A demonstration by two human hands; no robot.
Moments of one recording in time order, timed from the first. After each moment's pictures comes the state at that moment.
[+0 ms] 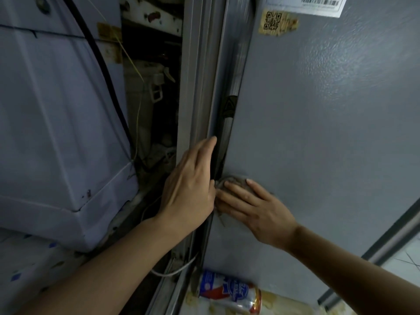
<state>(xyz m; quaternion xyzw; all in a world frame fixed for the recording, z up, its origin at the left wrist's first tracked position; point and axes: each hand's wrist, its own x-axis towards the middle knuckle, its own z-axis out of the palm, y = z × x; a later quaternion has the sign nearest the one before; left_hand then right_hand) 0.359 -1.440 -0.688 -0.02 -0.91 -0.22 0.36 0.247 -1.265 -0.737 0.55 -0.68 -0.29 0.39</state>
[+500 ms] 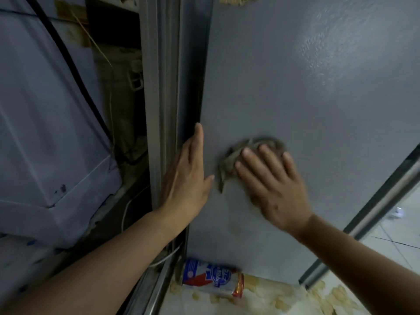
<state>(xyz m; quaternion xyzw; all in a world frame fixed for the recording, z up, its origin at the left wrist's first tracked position) 0.332 -1.403 -0.704 0.00 -0.91 -0.26 0.34 0.242 -1.205 -0.723 0.44 -0.75 -0.11 0.49</state>
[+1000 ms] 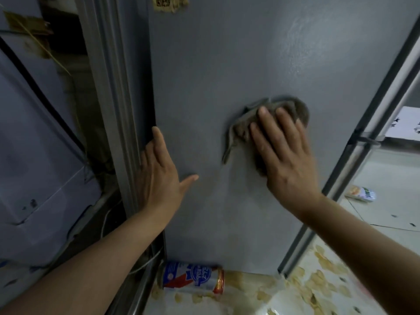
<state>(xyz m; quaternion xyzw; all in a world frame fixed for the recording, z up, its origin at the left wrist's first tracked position) 0.313 -1.375 -0.709 0.12 -0.90 -0.20 0.36 0.248 -1.155 -0.669 0.37 -0.76 0.00 0.54</state>
